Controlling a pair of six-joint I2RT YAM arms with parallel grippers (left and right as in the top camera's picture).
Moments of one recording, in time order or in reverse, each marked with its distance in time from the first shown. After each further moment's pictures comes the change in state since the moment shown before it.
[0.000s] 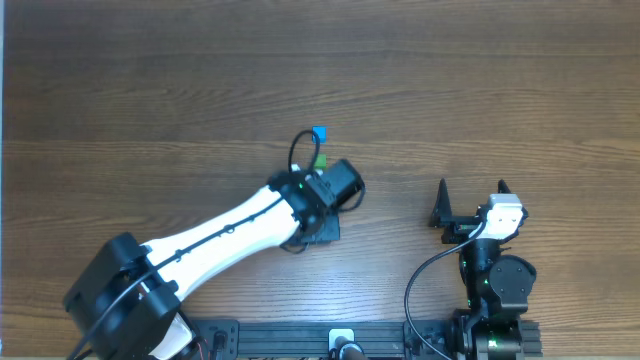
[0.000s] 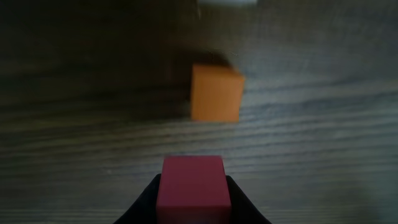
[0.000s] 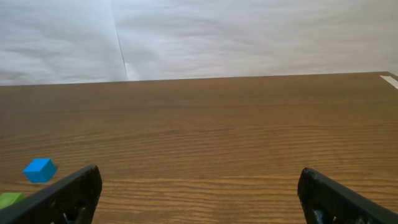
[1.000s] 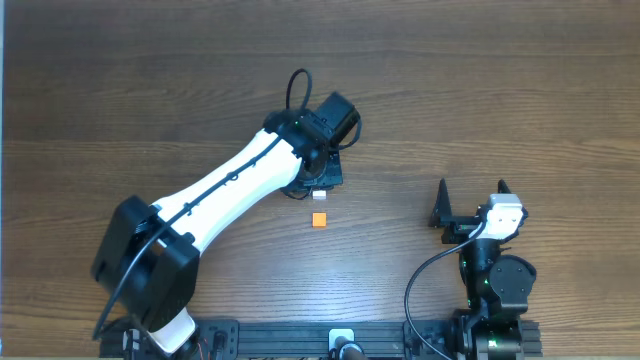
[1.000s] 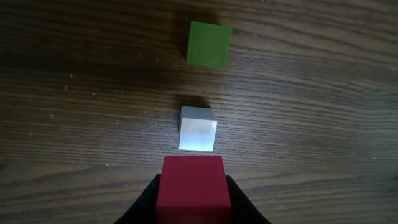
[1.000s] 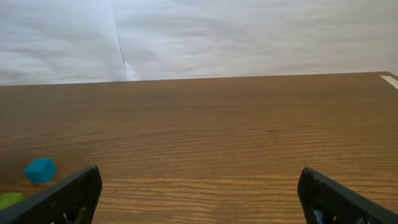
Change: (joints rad) left arm 0.164 0.175 0.303 -0.083 -0.011 0.136; right arm 0.000 0.000 0.000 0.000 0.000 0.000
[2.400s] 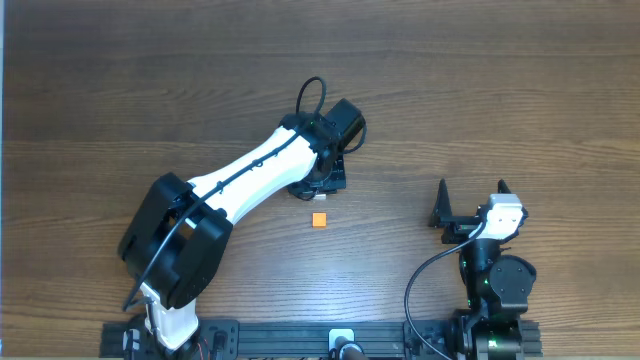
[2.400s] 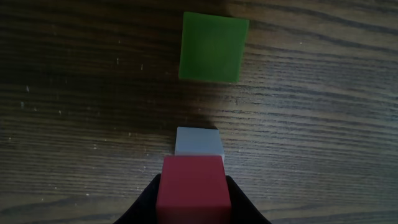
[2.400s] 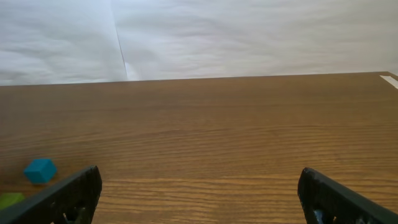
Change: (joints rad) left arm 0.000 0.124 0.002 0.049 0.012 0.018; right arm 0.000 0.000 0.000 0.000 0.000 0.000
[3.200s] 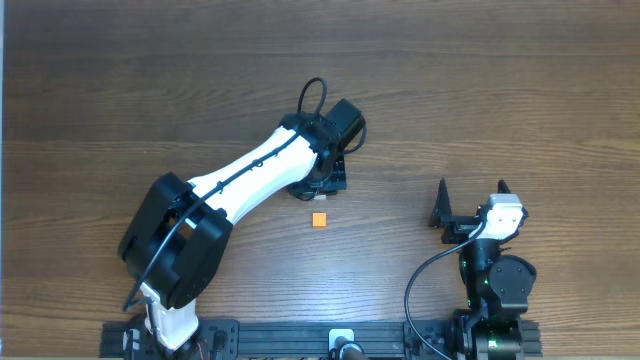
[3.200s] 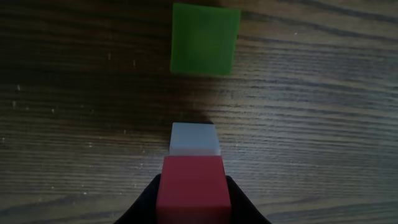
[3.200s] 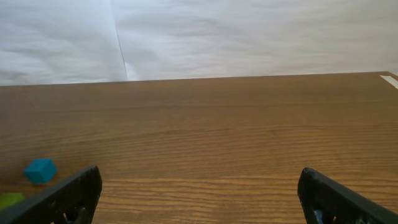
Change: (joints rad) left arm 0.000 0.000 0.000 -0.005 0.019 0.023; right arm 0.000 0.000 0.000 0.000 0.000 -0.001
